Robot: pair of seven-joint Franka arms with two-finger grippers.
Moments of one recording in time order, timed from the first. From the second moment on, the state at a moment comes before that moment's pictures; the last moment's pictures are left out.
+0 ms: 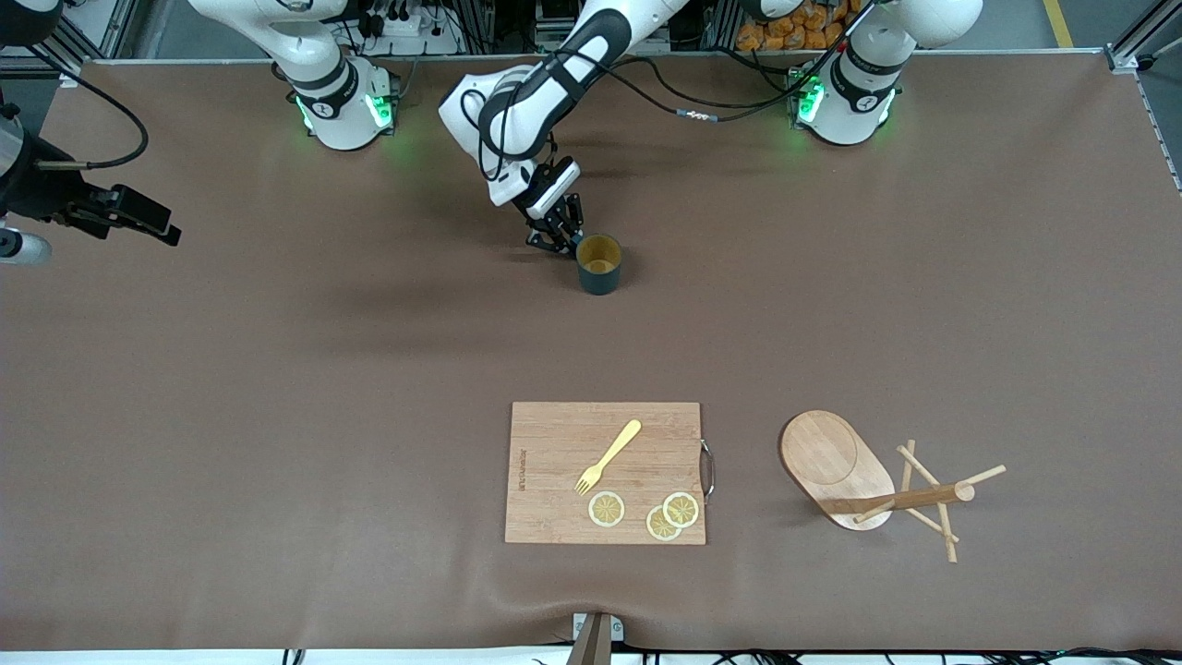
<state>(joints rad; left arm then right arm) -1.31 0.95 0.06 -1.25 0.54 1.74 -2.41 0.01 -0.09 -0.05 -1.73 0.06 1.57 0.10</state>
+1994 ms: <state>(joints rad) -0.30 0.47 0.07 -1.24 -0.63 1.81 -1.36 0.01 -0.08 -0.05 -1.74 0.06 1.58 0.10</state>
